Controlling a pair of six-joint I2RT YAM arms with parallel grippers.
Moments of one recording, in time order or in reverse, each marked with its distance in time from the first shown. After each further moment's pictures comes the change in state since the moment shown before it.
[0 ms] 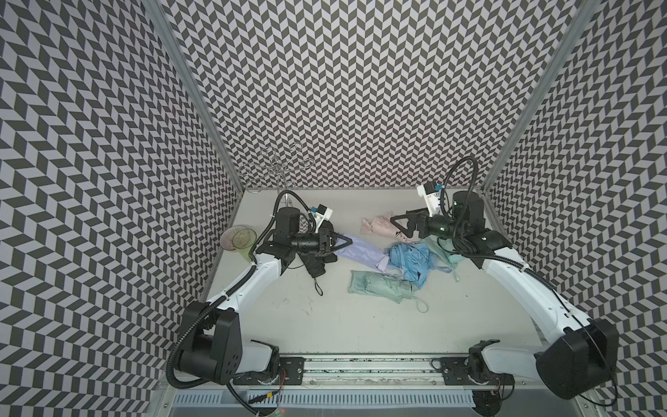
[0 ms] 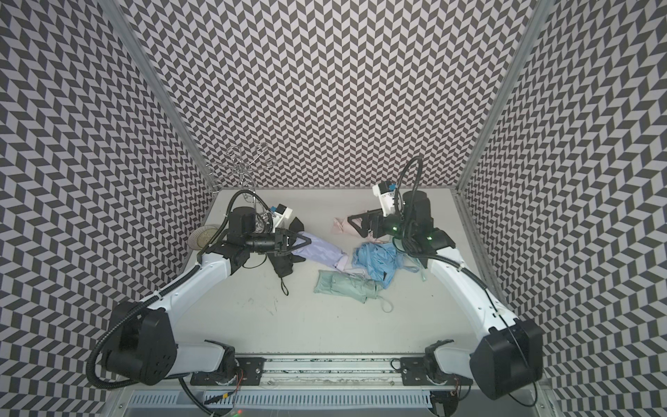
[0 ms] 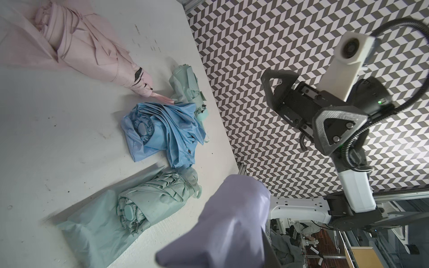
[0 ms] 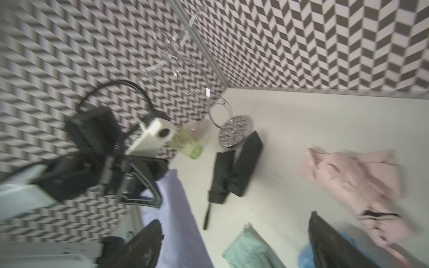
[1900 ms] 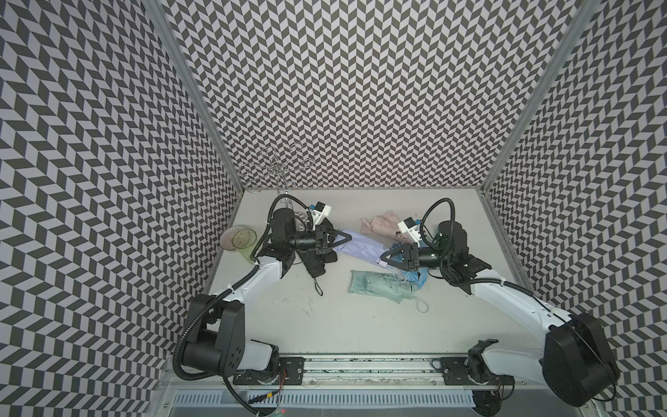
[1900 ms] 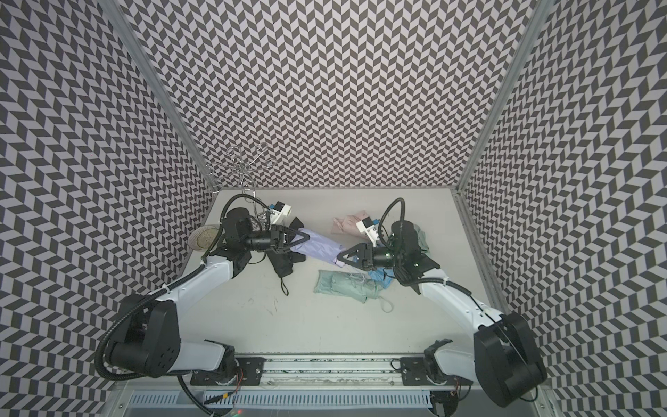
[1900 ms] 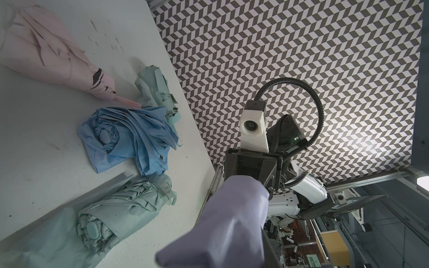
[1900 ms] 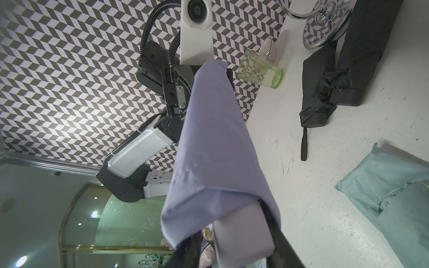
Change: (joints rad) left arm 0.013 0.032 -0.082 0.385 0.119 -0.285; right arm 0.125 -0.017 -0.322 0.335 -0.336 0.470
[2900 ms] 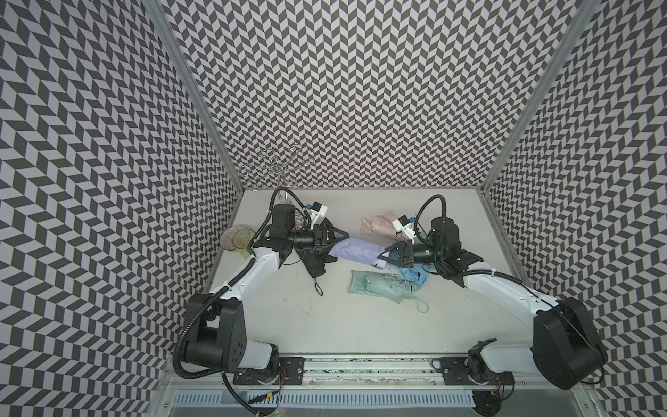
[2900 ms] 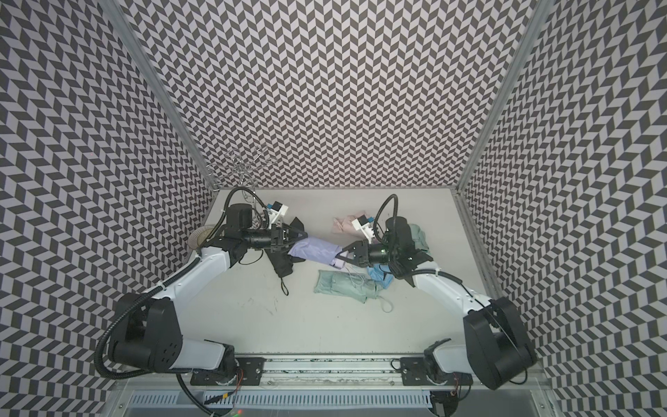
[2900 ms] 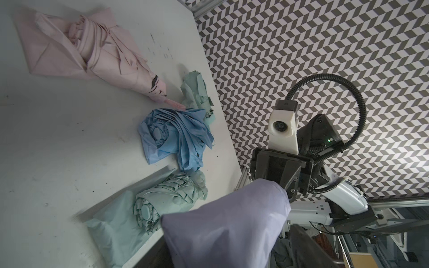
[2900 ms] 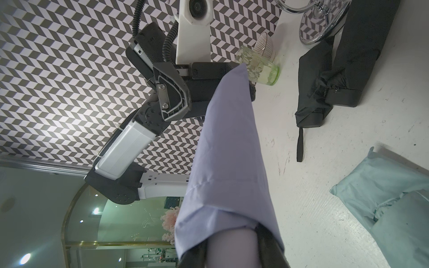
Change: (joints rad) left arm 0.044 0.023 0.153 -0.516 -0.120 0.394; right arm 0.002 0.092 0.061 -0.029 -0.006 -0.051
